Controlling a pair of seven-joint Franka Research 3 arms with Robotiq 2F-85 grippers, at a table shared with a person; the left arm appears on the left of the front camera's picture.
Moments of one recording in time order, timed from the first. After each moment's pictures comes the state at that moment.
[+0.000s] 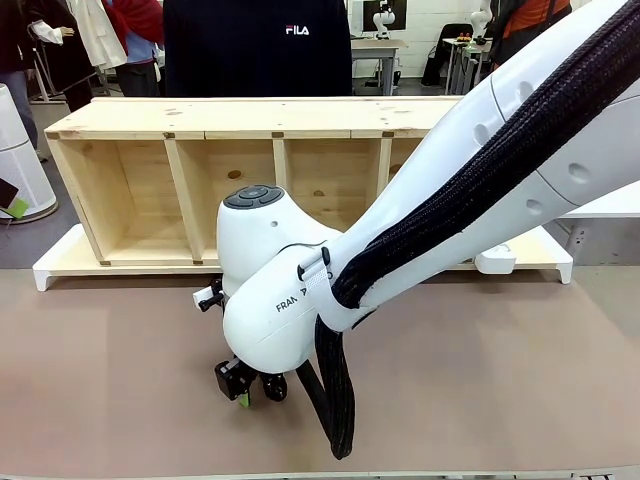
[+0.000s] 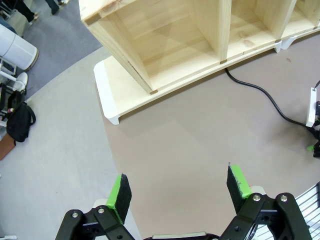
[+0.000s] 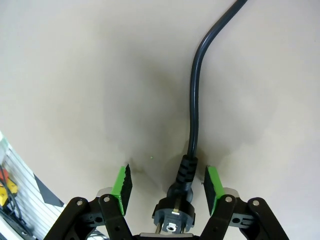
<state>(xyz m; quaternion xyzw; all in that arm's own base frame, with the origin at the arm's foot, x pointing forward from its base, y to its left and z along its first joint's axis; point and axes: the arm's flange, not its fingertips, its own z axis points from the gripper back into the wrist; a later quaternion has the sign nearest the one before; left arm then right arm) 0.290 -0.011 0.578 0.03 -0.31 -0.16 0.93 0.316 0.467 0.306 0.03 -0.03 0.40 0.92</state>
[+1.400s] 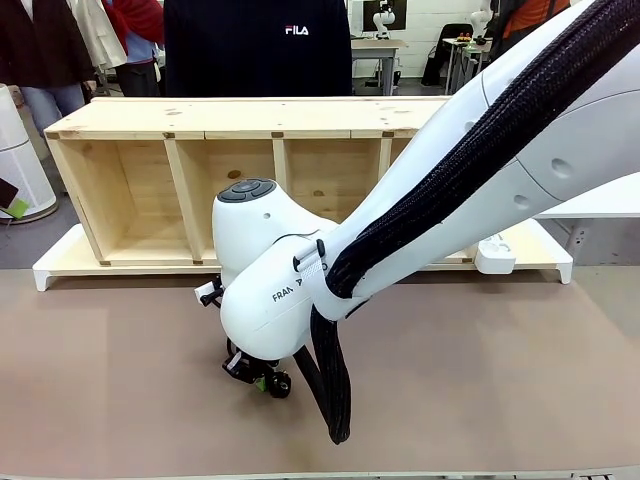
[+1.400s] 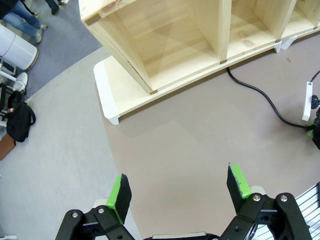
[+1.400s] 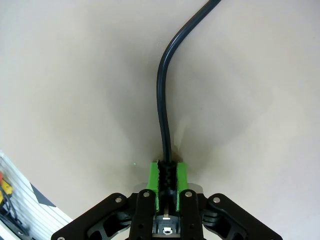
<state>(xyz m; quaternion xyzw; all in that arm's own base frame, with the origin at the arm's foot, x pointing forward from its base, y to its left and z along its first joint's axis) 0.290 -0.011 0.578 0.03 -0.31 -0.16 0.93 0.330 0.470 0.308 0.01 -0.02 0.40 0.92</state>
